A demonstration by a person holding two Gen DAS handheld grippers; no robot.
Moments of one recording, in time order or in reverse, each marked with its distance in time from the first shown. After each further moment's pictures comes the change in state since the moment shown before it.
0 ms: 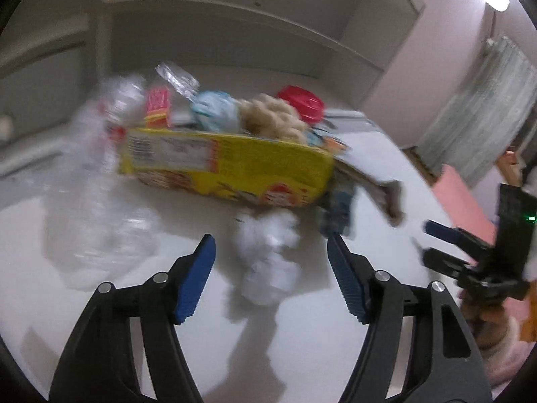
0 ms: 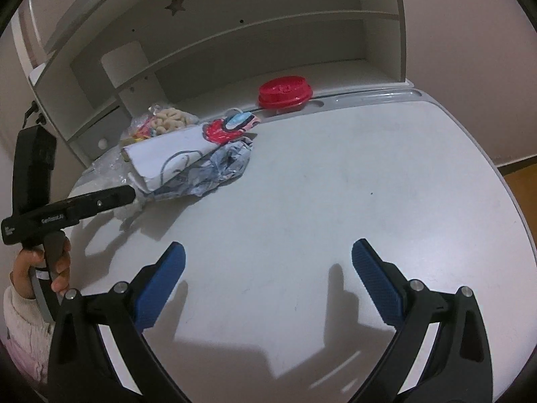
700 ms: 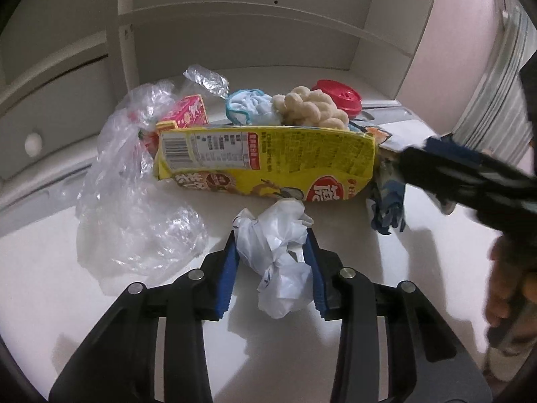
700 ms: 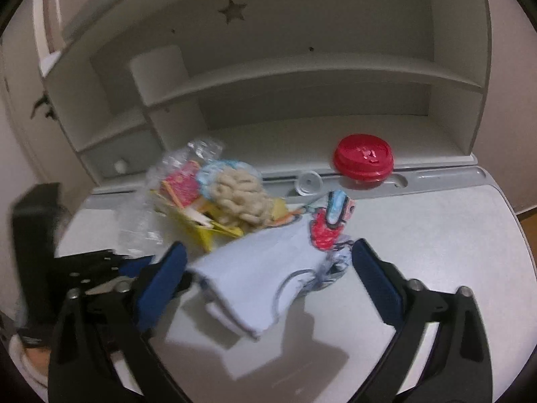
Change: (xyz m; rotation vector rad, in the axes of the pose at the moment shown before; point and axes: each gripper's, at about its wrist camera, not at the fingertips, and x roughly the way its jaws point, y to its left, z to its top) left arm 0.000 -0.008 -0.015 0.062 0.001 0.139; right arm 0.047 0.086 0.068 -0.115 -0.075 0.022
